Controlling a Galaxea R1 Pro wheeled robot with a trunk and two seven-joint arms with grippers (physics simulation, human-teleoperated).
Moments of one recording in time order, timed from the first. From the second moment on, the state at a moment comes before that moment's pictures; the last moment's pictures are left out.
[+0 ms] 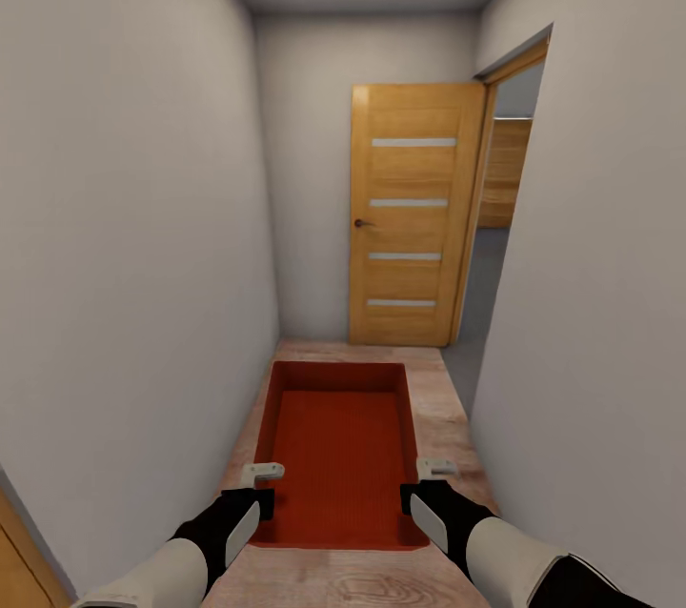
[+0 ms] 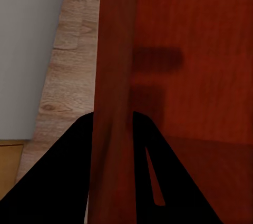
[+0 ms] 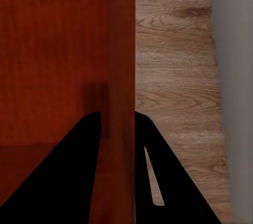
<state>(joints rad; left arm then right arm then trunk) -0.66 -0.11 -0.01 -0.25 0.07 0.26 0.23 -0.74 0.12 0.63 -0.15 -0.65 0.24 -0.33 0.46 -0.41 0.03</state>
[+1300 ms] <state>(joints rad) -0.66 -0.11 -0.01 -0.25 0.07 0.27 0.23 -0.74 0.12 0.63 -0.15 -0.65 0.24 -0.33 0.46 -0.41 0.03</state>
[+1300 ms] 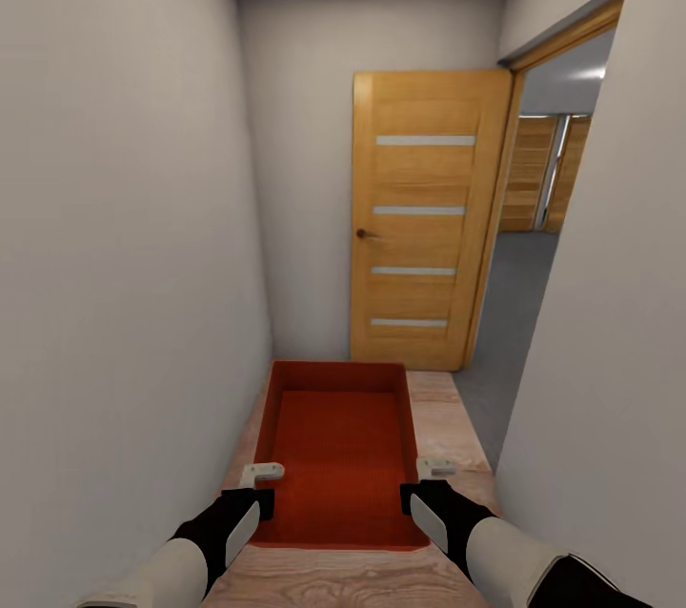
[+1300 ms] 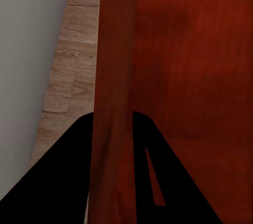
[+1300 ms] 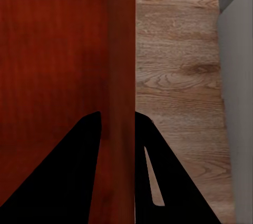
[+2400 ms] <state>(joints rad) -0.66 -0.11 -0.01 -0.25 0.07 0.27 0.23 -0.74 0.12 0.63 -0.15 -0.66 0.24 -0.33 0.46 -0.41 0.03</state>
